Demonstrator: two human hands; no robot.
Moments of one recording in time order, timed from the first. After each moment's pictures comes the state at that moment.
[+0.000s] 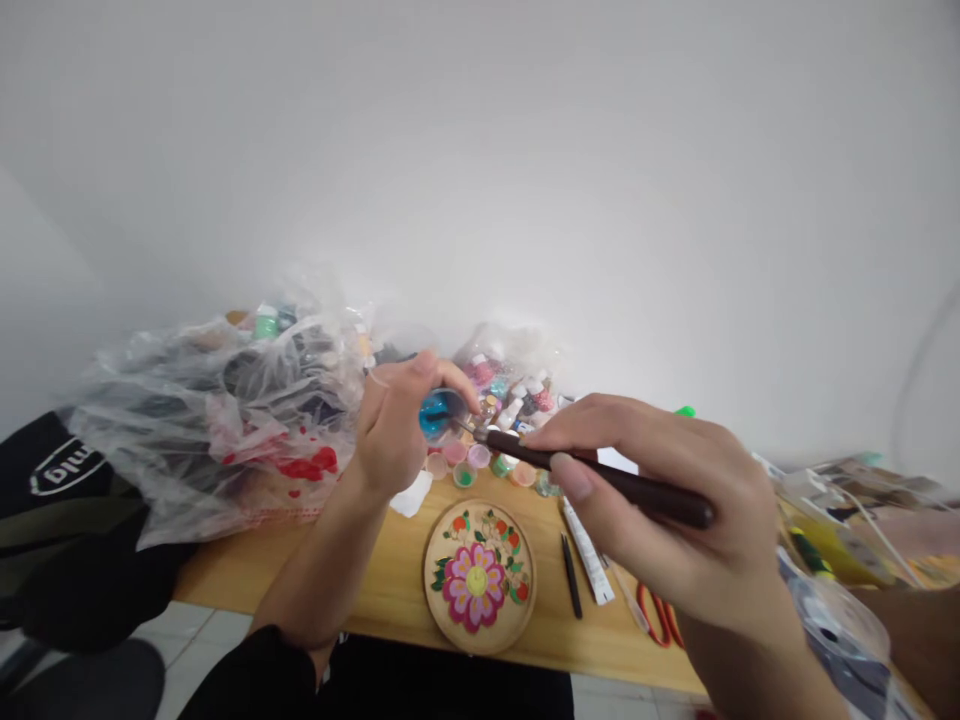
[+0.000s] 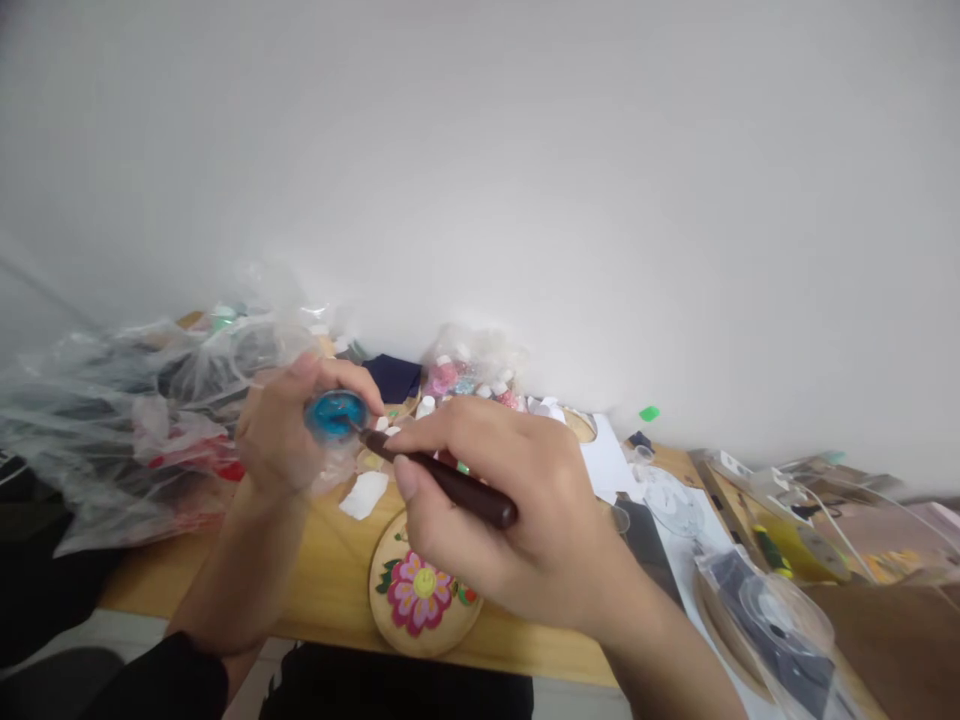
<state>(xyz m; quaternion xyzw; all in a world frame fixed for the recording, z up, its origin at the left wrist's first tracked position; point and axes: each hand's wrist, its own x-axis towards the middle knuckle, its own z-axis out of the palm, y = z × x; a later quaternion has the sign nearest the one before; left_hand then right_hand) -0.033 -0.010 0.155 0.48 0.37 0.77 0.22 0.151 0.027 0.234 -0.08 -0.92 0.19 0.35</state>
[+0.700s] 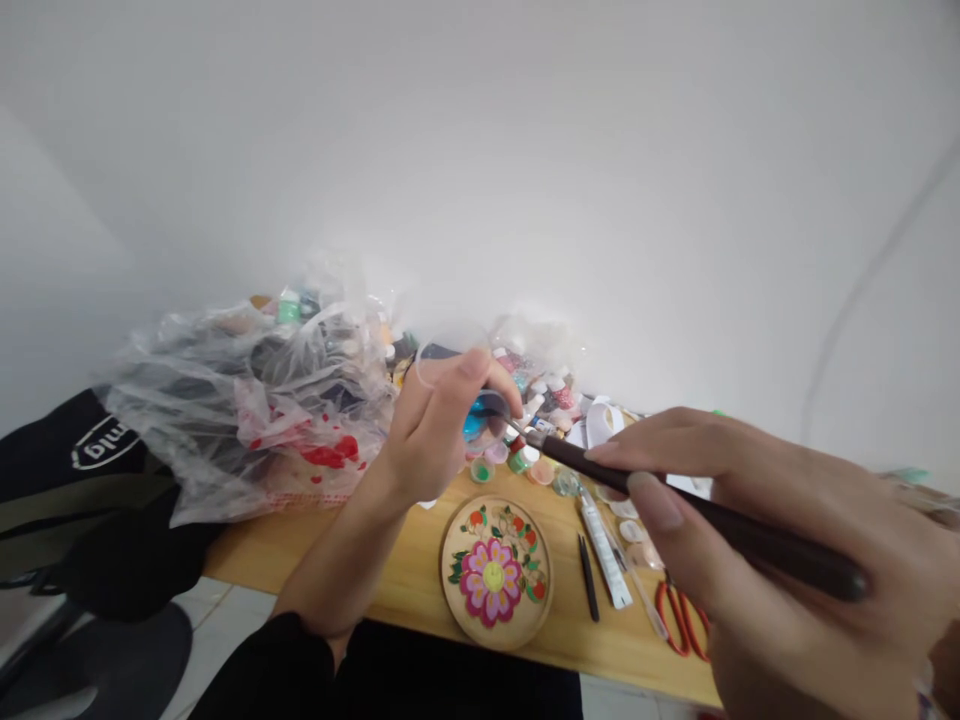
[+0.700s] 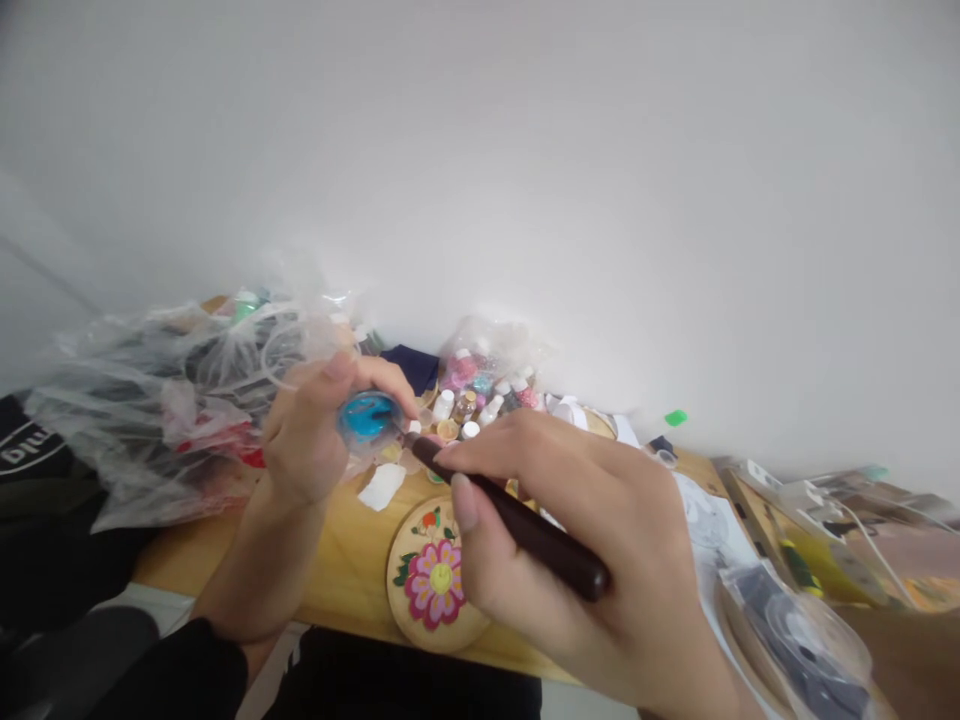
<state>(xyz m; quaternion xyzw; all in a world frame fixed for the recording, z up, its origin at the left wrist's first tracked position) -0.033 -0.015 0.154 0.49 0.35 0.75 0.28 0.156 0.020 0.232 -0.10 -0.91 0.15 0.38</state>
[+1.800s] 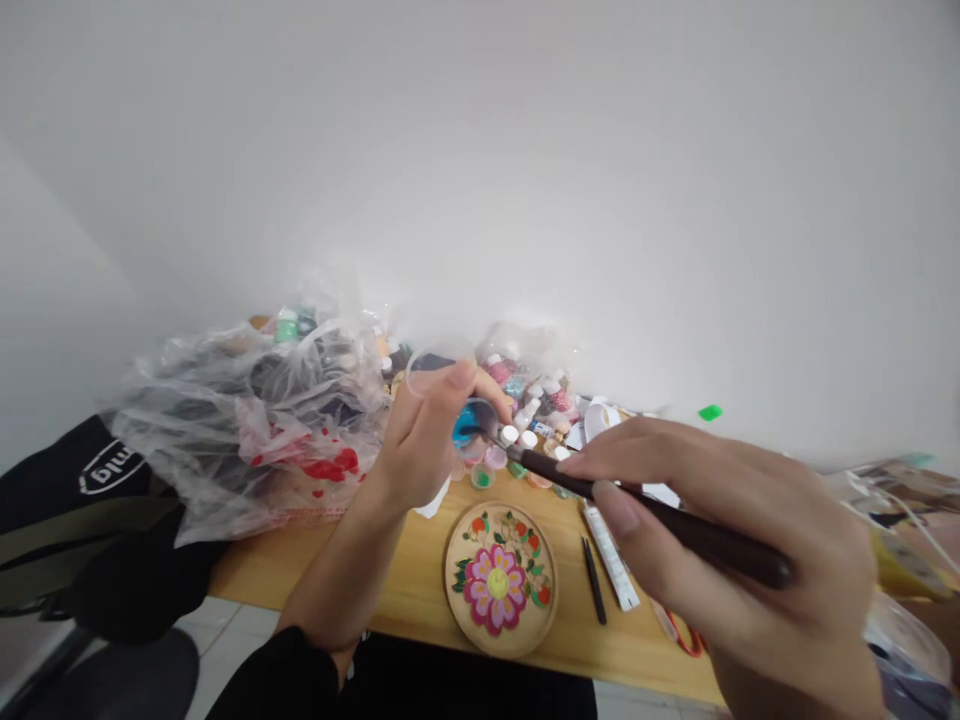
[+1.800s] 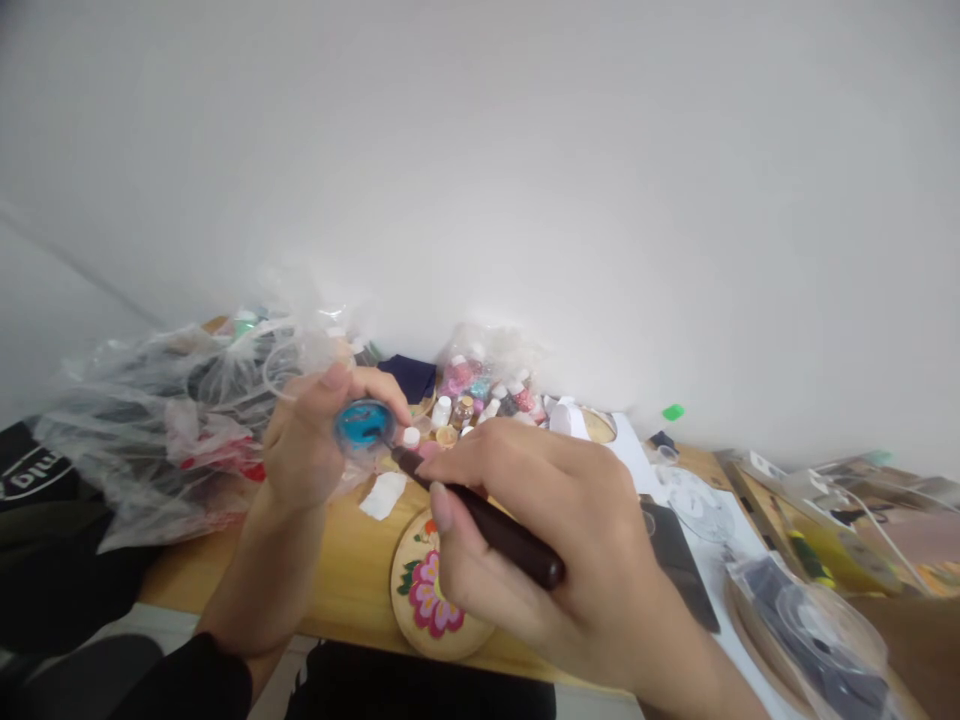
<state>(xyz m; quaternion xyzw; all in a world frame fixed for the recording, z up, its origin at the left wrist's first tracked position) -0.033 -0.014 0.156 0.50 0.32 0.75 0.29 0.158 0.006 0.228 -0.14 -0.90 0.16 0.38</state>
